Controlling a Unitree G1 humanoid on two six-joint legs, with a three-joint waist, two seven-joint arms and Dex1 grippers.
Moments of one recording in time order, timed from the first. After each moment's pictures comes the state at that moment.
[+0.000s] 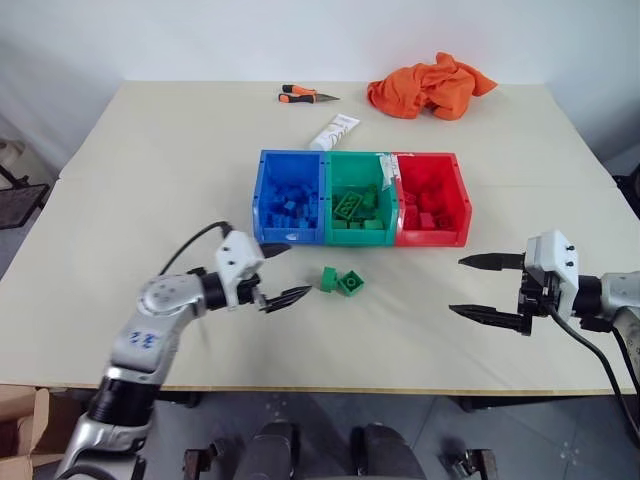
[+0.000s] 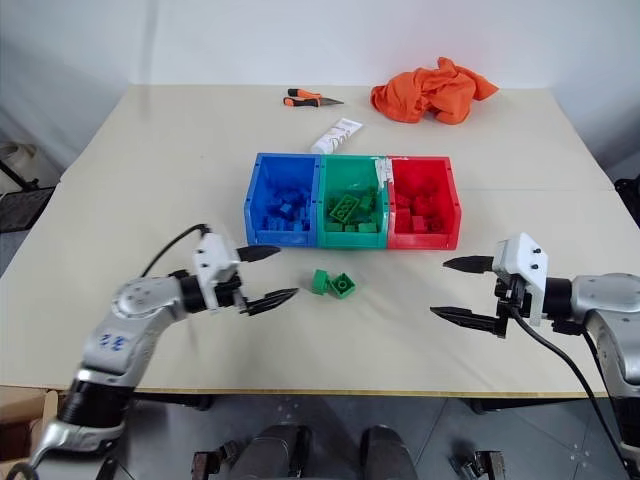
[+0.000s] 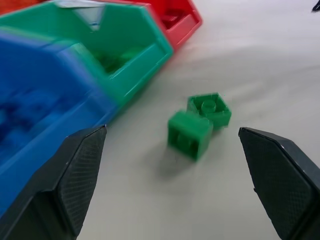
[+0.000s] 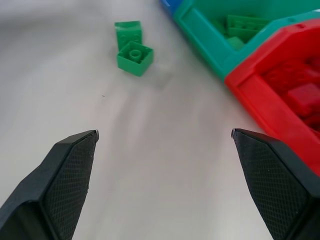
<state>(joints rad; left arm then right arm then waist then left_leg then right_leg) -0.39 0.49 -0.13 -0.08 -0.25 0.26 -0.82 -0.17 -0.93 -0.24 -0.11 0.47 0.29 1.23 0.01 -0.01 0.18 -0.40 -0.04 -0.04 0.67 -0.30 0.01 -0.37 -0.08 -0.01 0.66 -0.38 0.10</state>
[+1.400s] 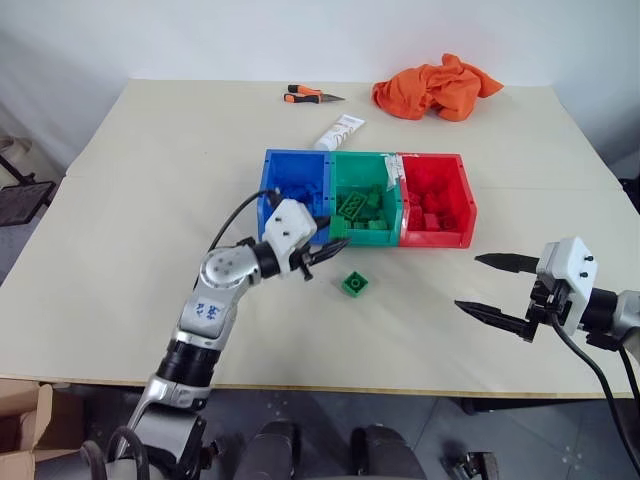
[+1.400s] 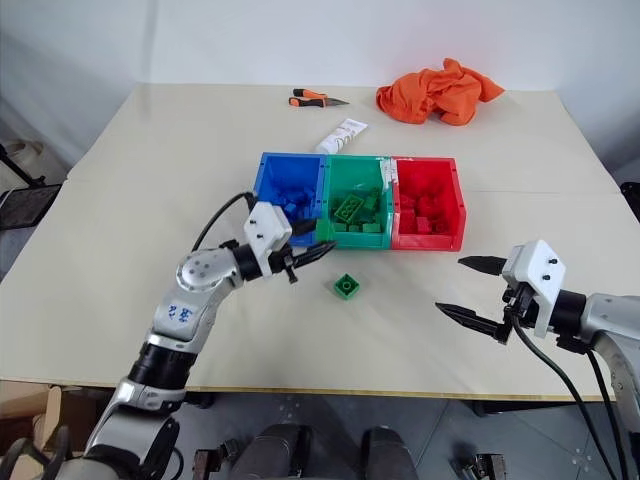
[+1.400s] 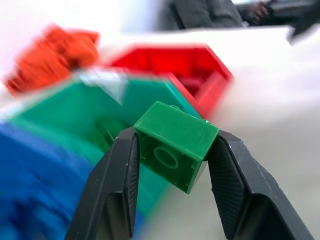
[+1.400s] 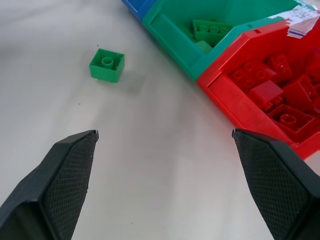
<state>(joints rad) -0.66 0.23 -0.13 0.12 -0.10 0.11 -0.64 -0.03 -0.91 -0.32 -0.26 0.51 0.33 1.05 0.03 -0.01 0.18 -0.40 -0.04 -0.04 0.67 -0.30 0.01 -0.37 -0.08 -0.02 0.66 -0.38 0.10</state>
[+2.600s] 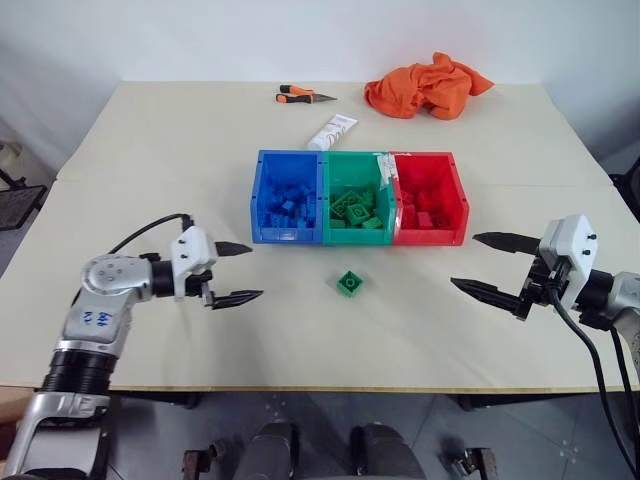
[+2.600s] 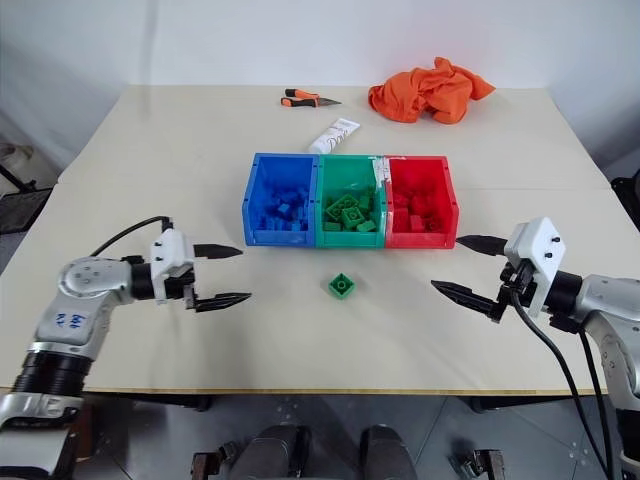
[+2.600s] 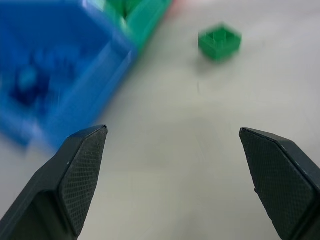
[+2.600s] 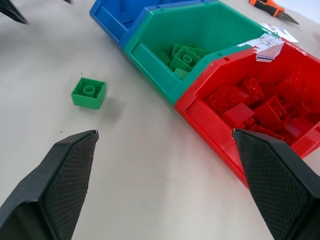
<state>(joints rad) -0.40 0.77 0.03 0.19 -0.30 0.07 -1.17 -0.18 -0.89 -0.27 -0.16 0.53 0.33 1.06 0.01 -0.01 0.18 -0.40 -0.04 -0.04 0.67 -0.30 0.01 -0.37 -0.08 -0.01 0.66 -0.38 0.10</state>
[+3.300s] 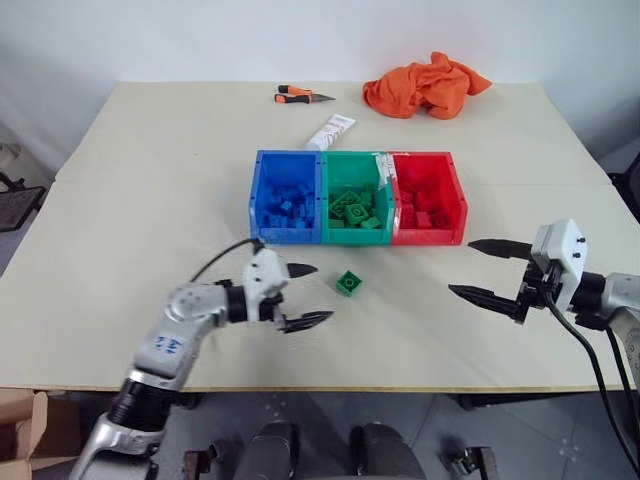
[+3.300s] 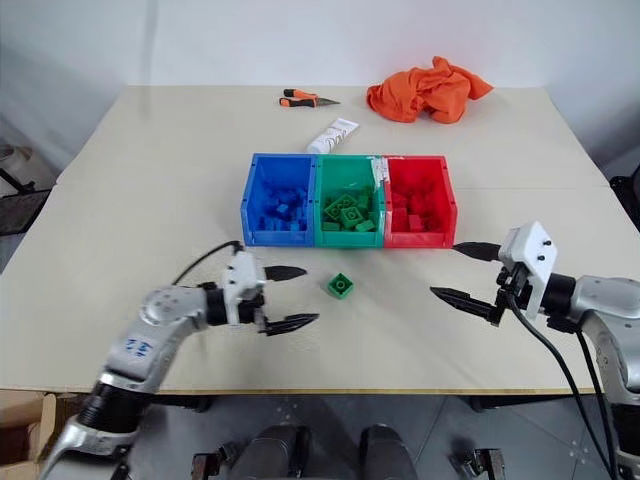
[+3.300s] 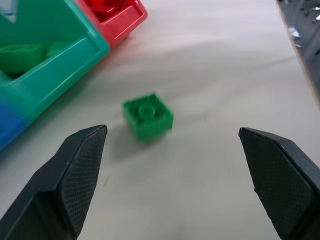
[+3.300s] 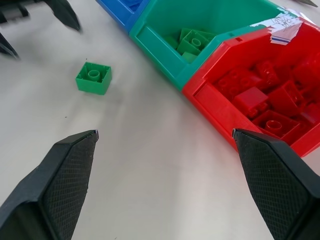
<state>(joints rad) -0.37 0.40 -0.23 -0.10 -0.19 0.27 -0.82 -0.16 -0.89 -0.27 -0.15 0.51 0.32 1.08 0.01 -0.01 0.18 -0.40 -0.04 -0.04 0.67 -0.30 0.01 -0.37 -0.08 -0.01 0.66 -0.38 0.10</state>
